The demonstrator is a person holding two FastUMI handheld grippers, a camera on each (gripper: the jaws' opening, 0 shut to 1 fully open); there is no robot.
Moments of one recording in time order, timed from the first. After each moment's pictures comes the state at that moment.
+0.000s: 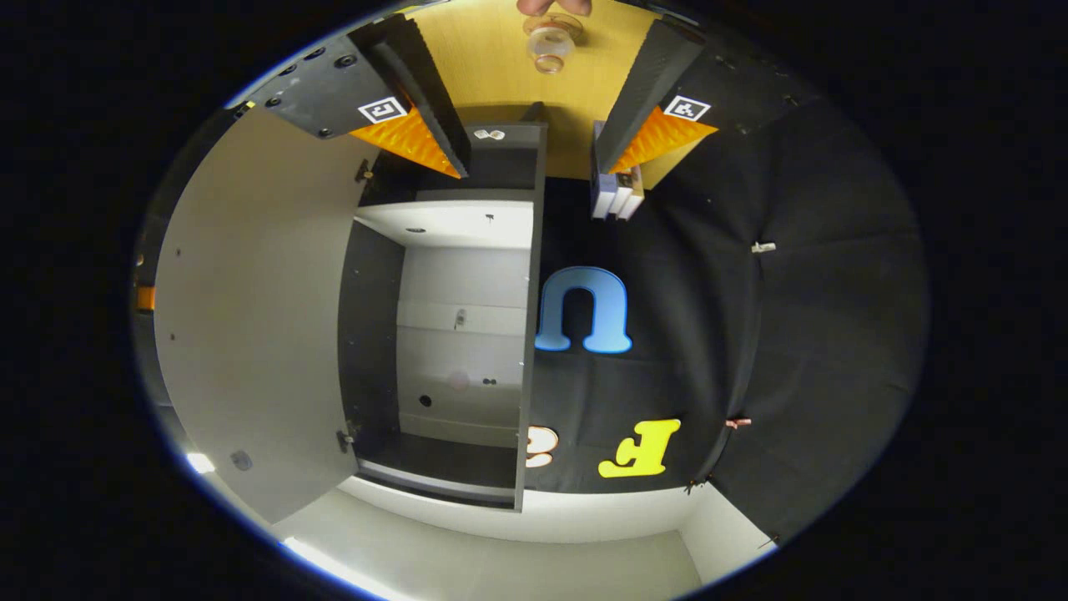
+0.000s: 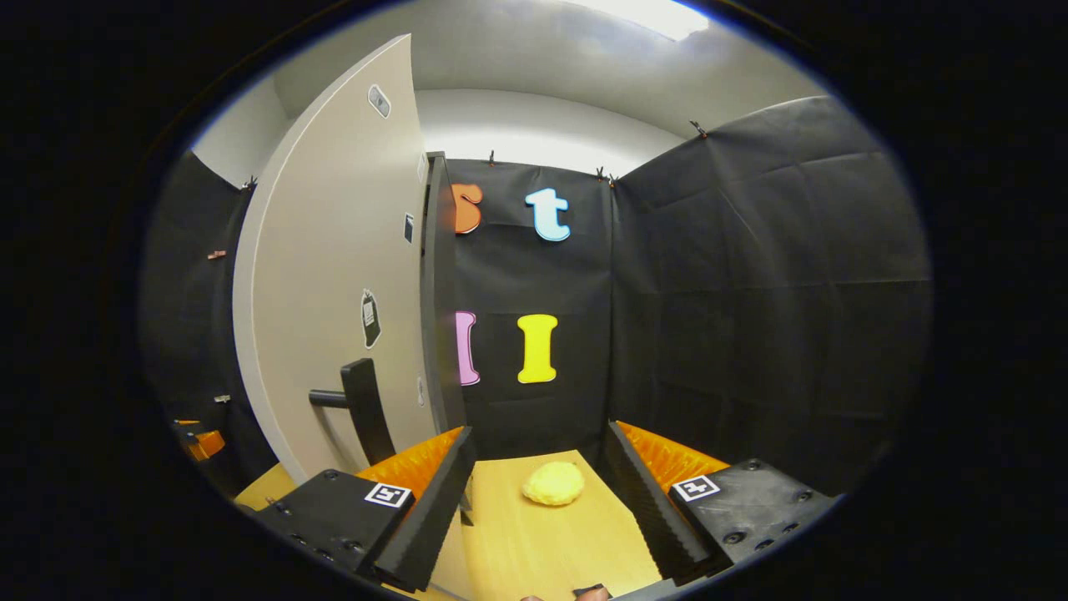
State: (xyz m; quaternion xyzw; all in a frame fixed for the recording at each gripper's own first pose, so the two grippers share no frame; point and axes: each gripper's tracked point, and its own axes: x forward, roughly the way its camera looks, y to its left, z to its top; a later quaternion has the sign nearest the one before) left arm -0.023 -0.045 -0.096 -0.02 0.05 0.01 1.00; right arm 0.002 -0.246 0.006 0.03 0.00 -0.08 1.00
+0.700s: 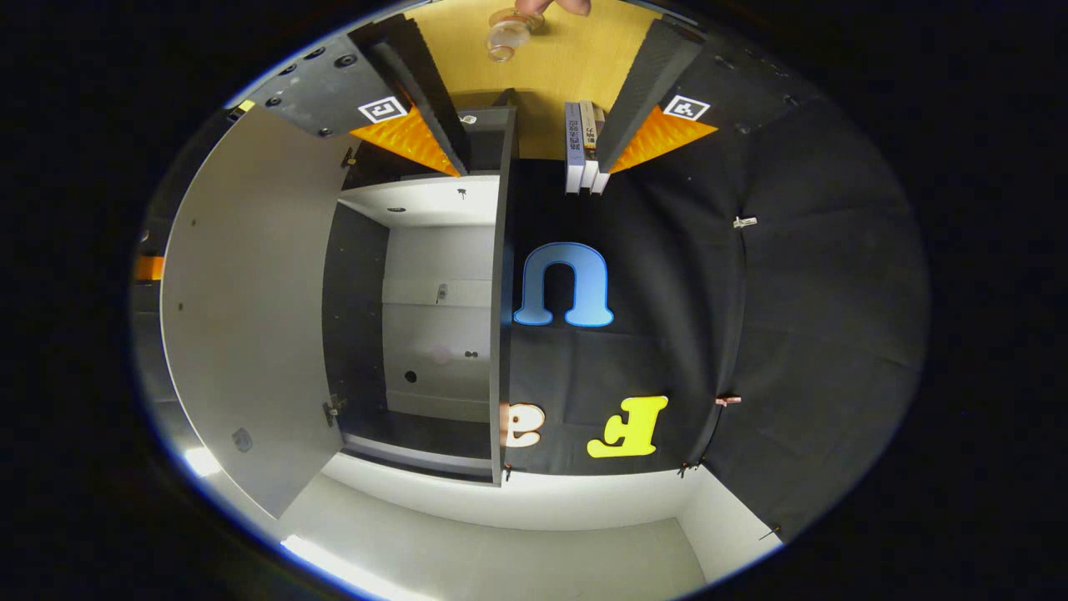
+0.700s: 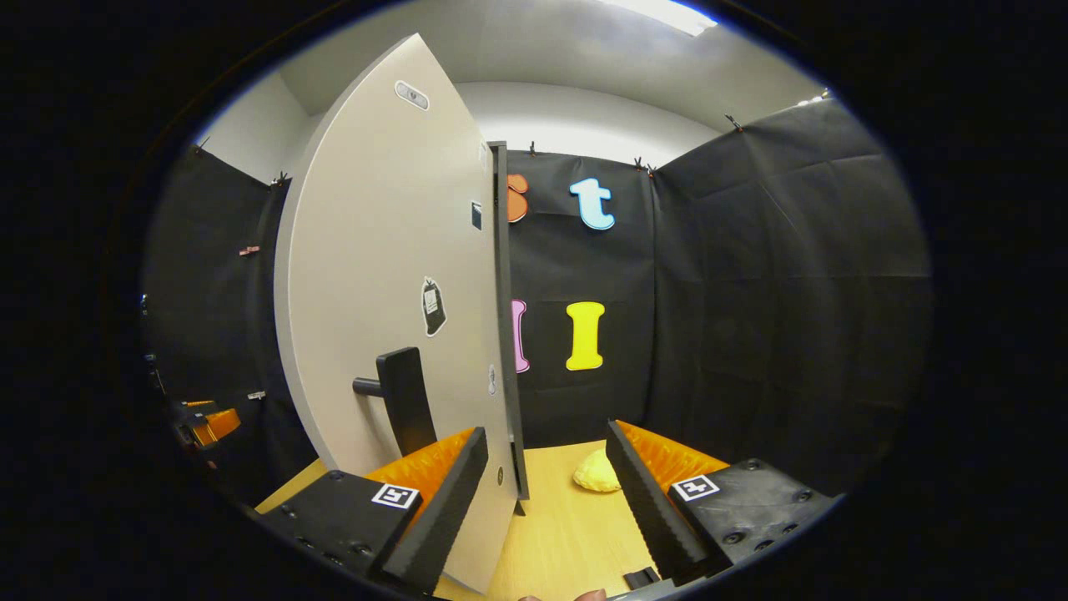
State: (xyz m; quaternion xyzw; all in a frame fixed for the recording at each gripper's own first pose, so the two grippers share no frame) left arm -0.034 0.009 -0.069 -0.01 0.03 0.01 1.00; right arm -0.009 -0.141 0.001 0.03 0.01 -0.03 1.00
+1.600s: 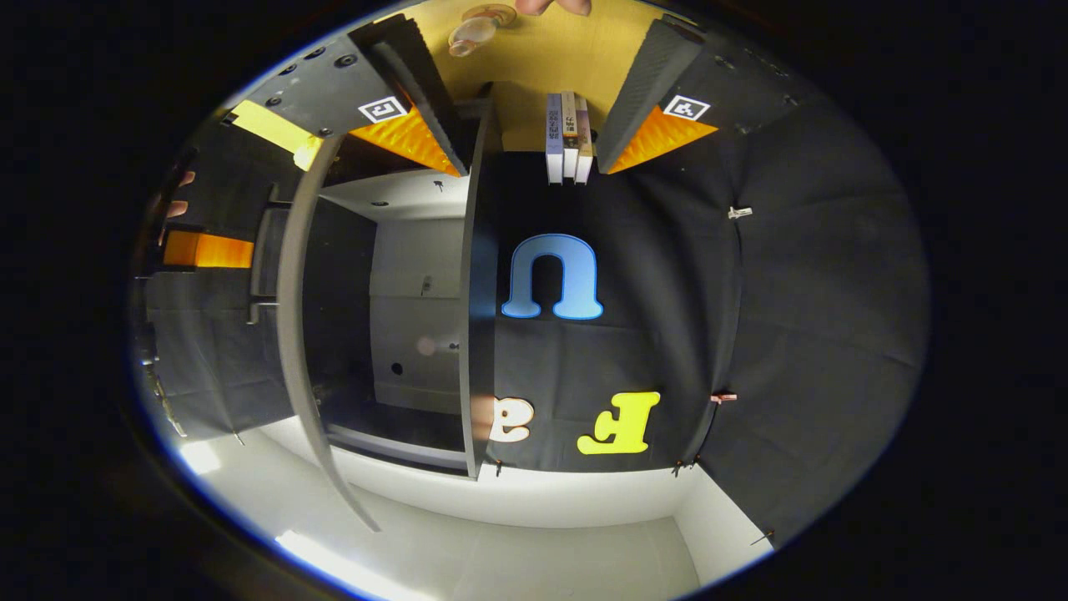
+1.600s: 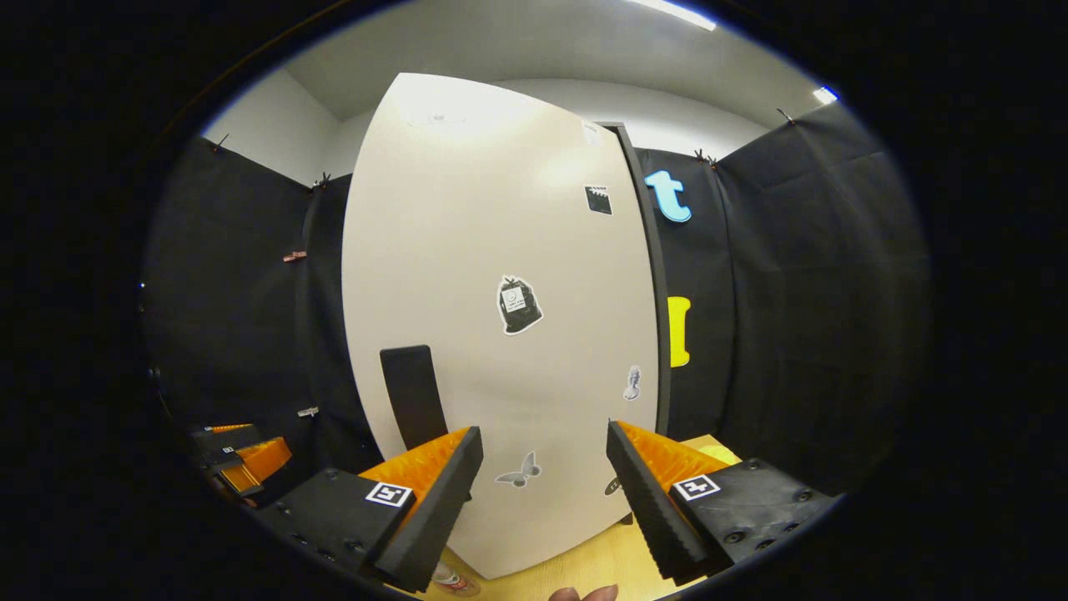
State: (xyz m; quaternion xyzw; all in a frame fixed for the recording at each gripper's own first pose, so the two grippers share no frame) left arm -0.016 0.051 -0.054 -0.01 0.02 0.00 1.00; right arm 0.044 0.023 -0.013 0.06 0.01 0.05 1.00
